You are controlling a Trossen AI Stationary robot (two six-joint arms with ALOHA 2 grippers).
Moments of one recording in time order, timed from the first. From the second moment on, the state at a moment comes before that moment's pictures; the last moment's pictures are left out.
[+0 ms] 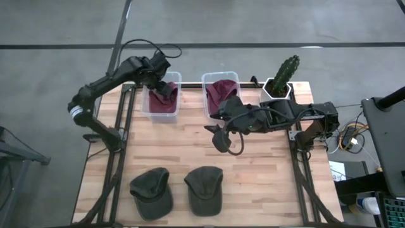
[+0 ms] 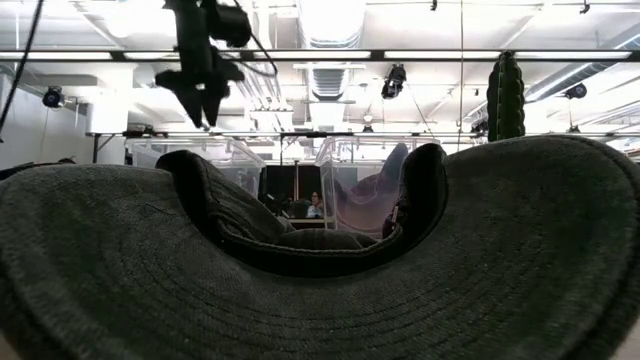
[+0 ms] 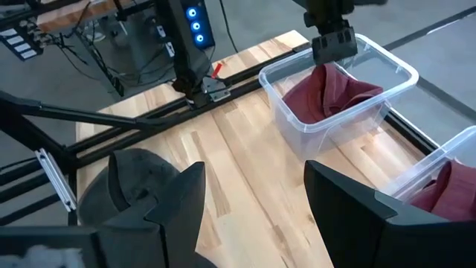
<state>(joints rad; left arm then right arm) 0.70 1.49 1.52 -1.24 -0.24 -0.29 0.22 1.69 2.04 -0.95 0.43 0.52</state>
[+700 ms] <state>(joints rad) 0.73 1.66 1.52 -1.17 -0.19 0.00 0.22 1.69 1.97 -0.95 0.43 0.60</state>
